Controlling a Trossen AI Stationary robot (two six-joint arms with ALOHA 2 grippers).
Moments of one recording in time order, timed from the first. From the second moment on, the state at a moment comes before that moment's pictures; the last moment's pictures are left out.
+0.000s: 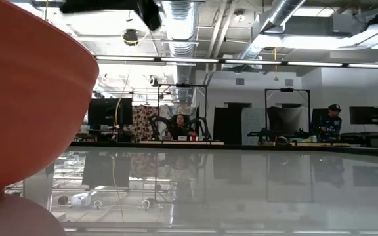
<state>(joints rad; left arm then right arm) -1.26 1.53 1.50 -1.57 -0.72 -1.57 0.36 2.16 1.92 -0.36 0.21 0.31</state>
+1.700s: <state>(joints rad) -1.23 1.26 1.60 -1.56 -0.82 -1.42 0.34 2.38 2.15 -0.61 0.07 0.37</state>
